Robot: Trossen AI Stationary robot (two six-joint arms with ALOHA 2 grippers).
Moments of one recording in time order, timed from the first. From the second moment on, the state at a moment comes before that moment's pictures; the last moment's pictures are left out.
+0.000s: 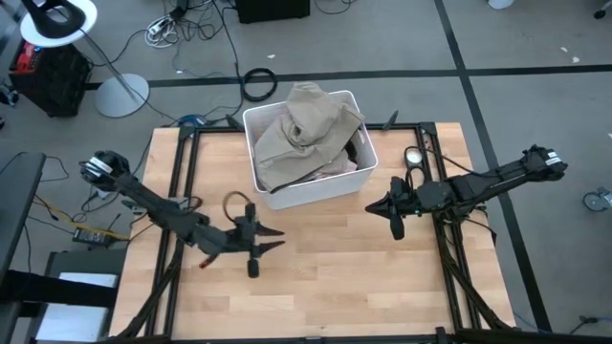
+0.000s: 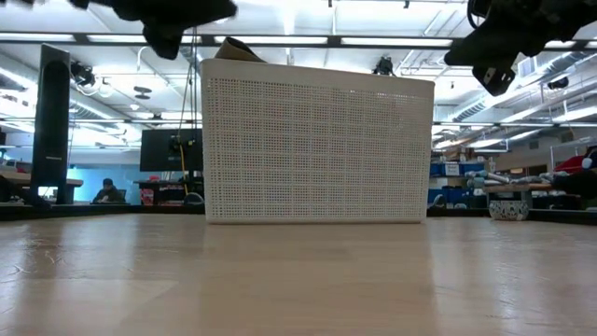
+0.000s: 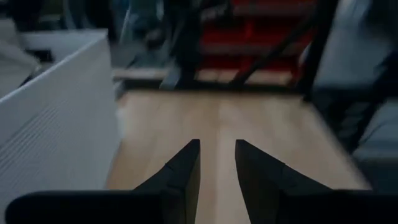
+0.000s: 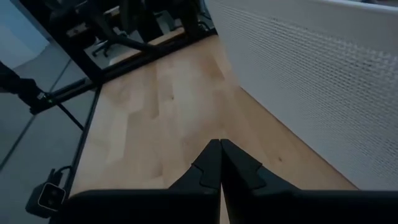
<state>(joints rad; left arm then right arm) -0.54 1.28 0.60 0.48 -0.65 -0.16 0.29 0.73 0.50 -0.15 0.31 0.50</state>
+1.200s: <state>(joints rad) -0.44 0.05 0.16 -0.13 -0.43 -0.18 0.28 0.73 0.50 -0.13 0.38 0.48</state>
